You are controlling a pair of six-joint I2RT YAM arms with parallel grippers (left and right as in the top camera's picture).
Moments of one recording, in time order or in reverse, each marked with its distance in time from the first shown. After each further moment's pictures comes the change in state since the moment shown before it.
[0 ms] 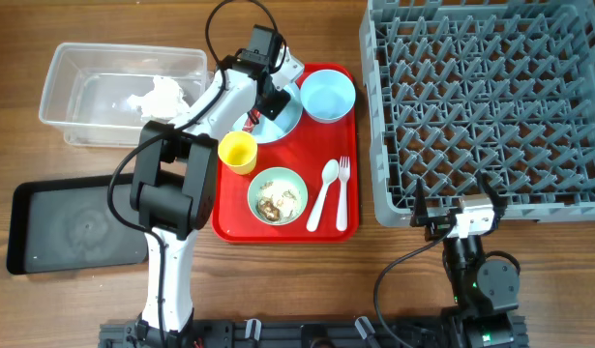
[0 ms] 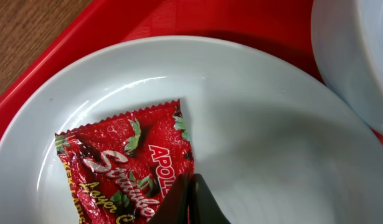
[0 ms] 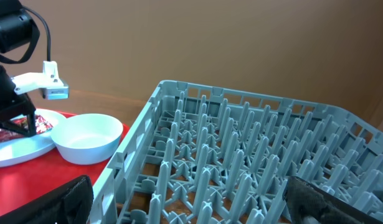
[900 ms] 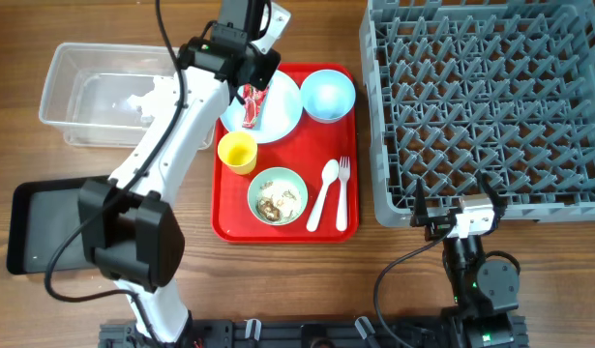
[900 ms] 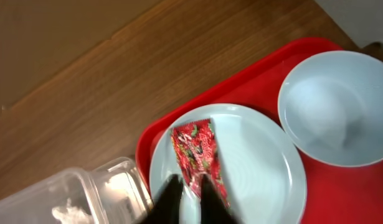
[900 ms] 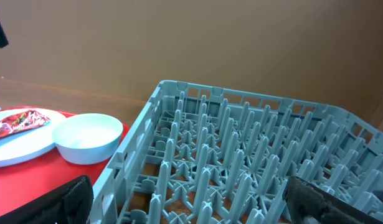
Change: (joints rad) left arm 0.000 -0.348 0.000 -0.074 -0.092 -0.117; right arm 0.000 0.000 0.000 0.000 0.000 0.000
